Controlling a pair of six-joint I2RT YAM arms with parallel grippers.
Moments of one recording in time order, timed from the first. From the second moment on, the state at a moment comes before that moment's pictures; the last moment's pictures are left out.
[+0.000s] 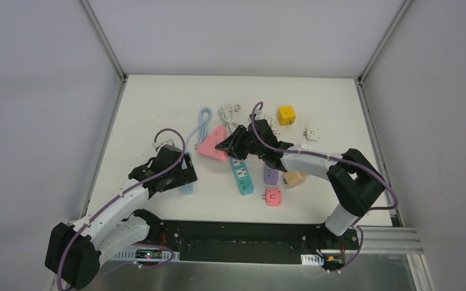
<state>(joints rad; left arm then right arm) -0.48 0.90 0.50 -0.59 -0.17 -0.75 0.79 1.66 0.94 0.26 -0.21 1.26</state>
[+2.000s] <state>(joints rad) -0.48 0.39 1.01 -1.11 -0.45 -0.58 0.88 0.50 1.07 -0.80 0.83 0.90</state>
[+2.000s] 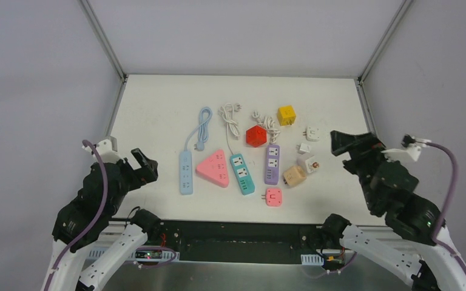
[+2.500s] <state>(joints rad) -0.48 0.34 1.23 -1.18 -0.55 -0.42 0.88 0.28 1.15 -1.01 1.01 0.87</state>
